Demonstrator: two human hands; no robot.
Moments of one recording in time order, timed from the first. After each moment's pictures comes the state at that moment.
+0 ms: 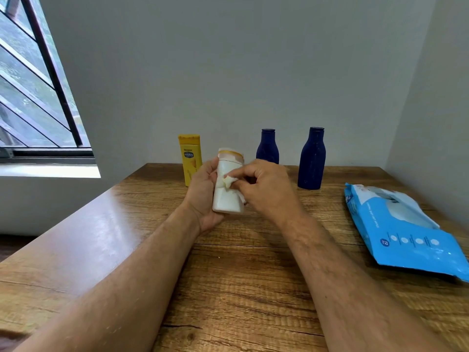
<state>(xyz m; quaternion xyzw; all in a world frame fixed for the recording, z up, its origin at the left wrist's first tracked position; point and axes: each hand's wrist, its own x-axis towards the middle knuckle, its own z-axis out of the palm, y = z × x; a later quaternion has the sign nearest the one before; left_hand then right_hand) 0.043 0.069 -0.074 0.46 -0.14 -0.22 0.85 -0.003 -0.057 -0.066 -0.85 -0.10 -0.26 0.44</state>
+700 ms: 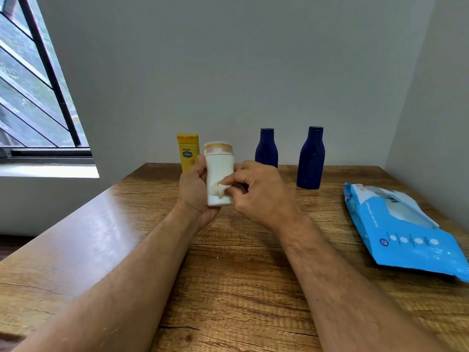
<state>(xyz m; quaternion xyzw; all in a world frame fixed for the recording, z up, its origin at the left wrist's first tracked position) 0.044 0.070 -0.072 0.41 -0.11 -0.10 0.90 -0.009 -0.053 -0.067 -0.88 -0.18 -0.31 0.31</state>
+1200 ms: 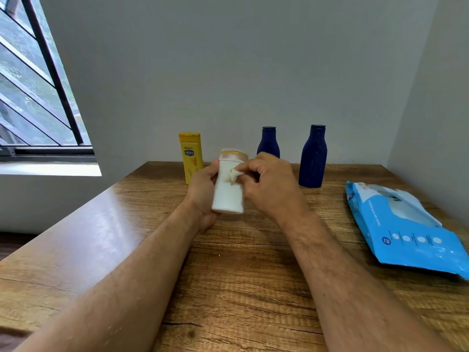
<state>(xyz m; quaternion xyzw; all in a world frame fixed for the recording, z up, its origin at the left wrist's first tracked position) 0.040 0.068 -0.073 0.53 -0.10 -0.10 0.84 -0.003 -0.061 -0.064 -0.87 -0.10 -0.33 0.34</state>
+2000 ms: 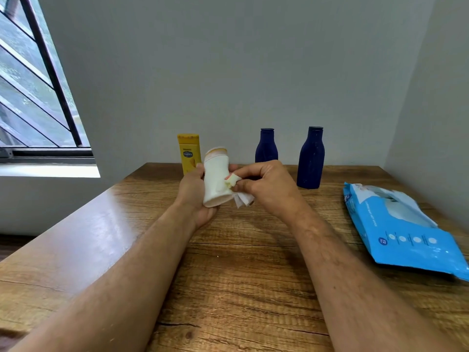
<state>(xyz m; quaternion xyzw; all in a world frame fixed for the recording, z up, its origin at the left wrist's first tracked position) 0.049 0.077 -0.071 0.40 -0.03 -0.13 0.90 0.005 -0.067 -0.064 -0.78 -0.11 -0.15 0.59</state>
